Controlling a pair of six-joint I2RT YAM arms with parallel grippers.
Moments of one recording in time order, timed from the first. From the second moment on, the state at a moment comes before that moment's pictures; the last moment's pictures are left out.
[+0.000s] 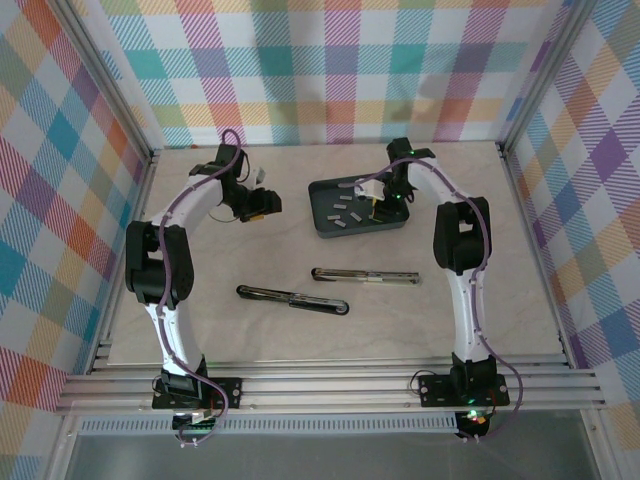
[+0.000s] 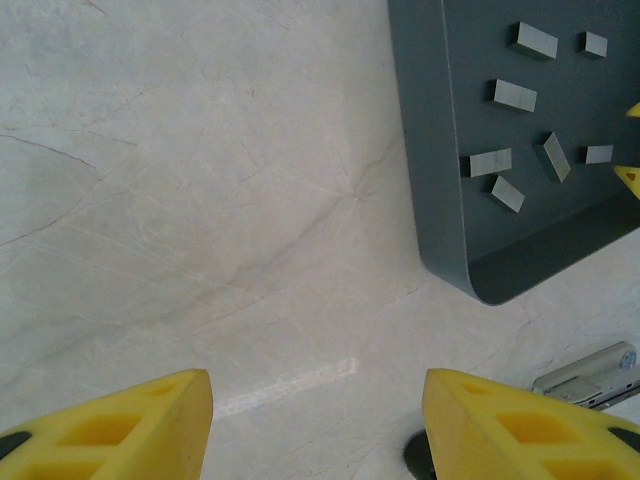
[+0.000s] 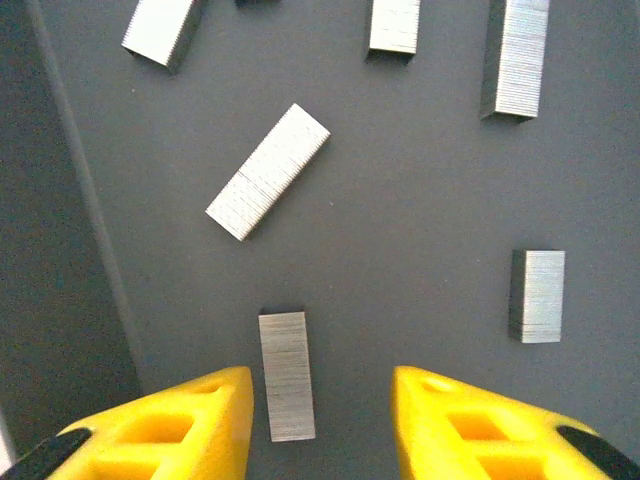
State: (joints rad) left arm -0.16 1.96 1.60 -0.82 0.44 -0.26; right arm 0.25 2.38 2.07 -1.04 -0.33 -1.26
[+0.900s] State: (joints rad) left arm -0.16 1.96 1.60 -0.82 0.44 -0.26; right arm 0.26 2.43 2.08 -1.05 -0.34 -1.27
